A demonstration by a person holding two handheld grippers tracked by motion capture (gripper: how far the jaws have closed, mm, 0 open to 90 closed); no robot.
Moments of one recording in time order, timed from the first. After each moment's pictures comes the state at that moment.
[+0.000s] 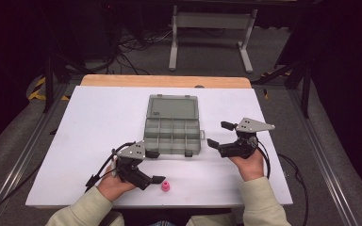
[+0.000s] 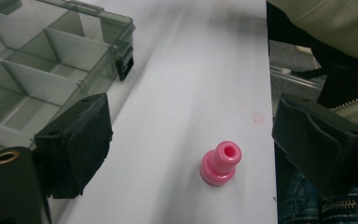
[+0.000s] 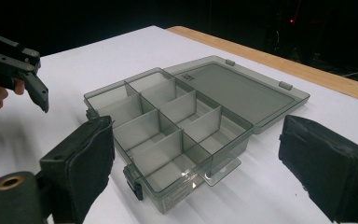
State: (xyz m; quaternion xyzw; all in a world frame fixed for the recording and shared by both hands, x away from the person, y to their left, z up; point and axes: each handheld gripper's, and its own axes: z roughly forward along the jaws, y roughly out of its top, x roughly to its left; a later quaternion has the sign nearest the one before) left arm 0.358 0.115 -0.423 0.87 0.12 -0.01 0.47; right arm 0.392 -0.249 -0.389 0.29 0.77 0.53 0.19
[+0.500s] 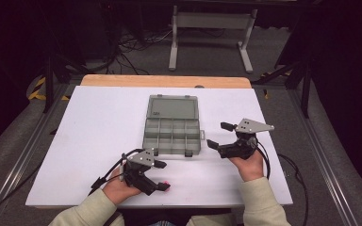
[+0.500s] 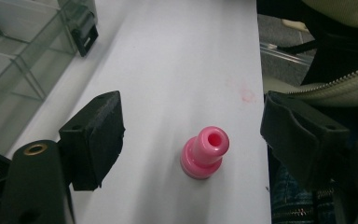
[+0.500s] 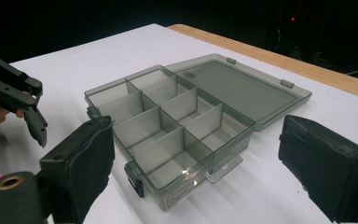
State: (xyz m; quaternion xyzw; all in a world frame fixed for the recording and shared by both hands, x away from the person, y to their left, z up) left arm 0.355 0.099 -0.440 0.89 0.10 -0.04 0.44; right arm 0.392 -0.249 -0.391 0.29 0.78 0.53 0.18
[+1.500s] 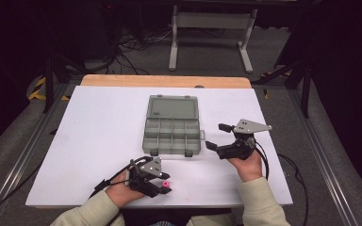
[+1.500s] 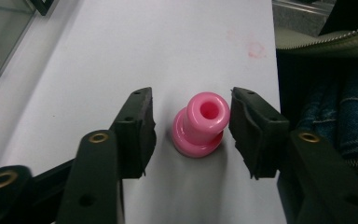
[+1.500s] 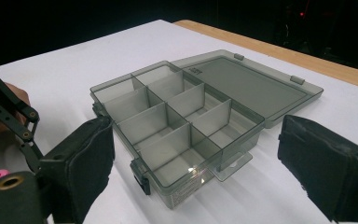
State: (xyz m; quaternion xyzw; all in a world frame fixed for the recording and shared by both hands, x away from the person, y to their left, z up) left arm 0.347 0.083 -0.454 0.93 0.06 -0.02 0.36; right arm 0.393 -0.246 -0.395 0.28 0.78 0.53 0.17
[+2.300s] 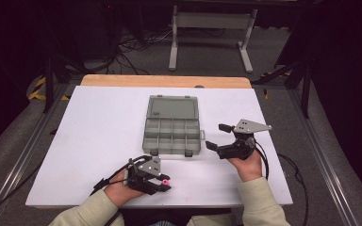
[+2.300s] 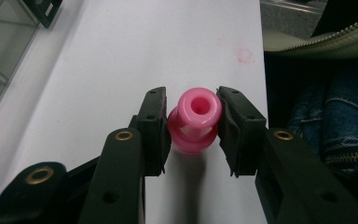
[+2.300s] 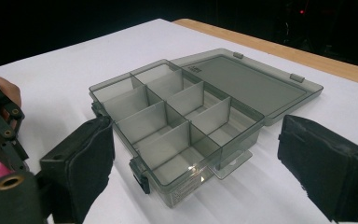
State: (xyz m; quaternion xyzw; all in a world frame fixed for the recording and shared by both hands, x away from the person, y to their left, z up) left arm 0.345 0.087 -0.442 0.93 0.05 -0.02 0.36; right arm 0.394 -0.247 -0.397 0.29 0.78 0.53 0.16
